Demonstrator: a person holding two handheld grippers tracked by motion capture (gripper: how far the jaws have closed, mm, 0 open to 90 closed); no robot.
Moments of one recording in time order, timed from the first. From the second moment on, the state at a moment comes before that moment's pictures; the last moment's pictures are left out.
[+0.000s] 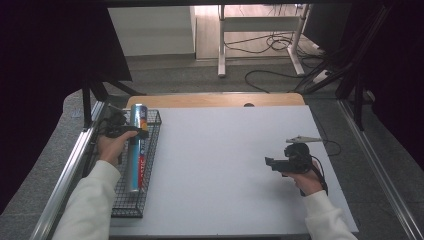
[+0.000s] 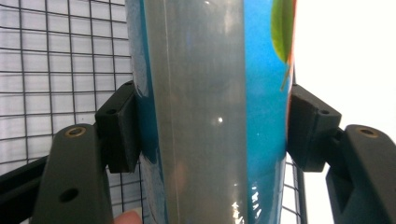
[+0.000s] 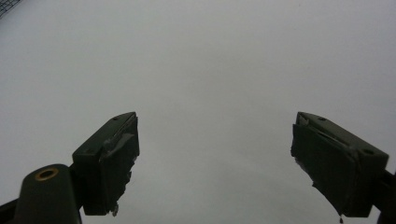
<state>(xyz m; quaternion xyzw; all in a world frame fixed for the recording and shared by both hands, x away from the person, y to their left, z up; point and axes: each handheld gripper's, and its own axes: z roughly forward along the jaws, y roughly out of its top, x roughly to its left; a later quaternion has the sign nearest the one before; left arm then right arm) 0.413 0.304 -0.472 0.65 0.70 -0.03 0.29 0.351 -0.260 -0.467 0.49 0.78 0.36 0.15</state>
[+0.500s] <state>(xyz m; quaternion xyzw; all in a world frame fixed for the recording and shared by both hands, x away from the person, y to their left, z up) 0.413 0.304 -0.488 0.65 0.70 -0.03 0.30 0.351 -0.260 -0.467 0.49 0.78 0.35 0.15</state>
